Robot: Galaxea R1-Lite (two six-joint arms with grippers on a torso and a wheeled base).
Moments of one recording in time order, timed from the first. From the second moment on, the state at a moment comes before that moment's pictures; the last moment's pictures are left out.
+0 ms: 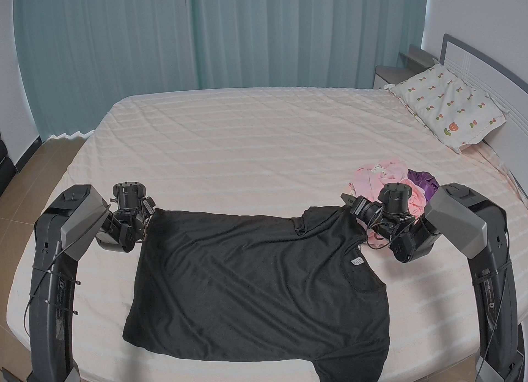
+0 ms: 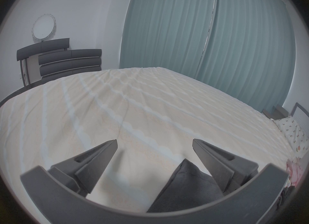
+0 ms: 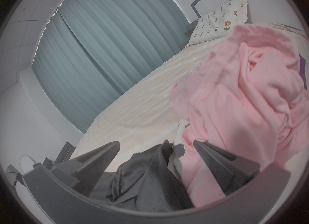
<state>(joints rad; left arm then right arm) 0.02 2.67 -1.52 -0.74 0.41 -0.49 0.20 2.63 -1.36 -1.00 -0.01 0.62</state>
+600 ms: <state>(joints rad) 0.03 2.41 -0.98 -0.84 0.30 -0.57 0.24 2.49 -1.28 -0.97 0.02 0.70</state>
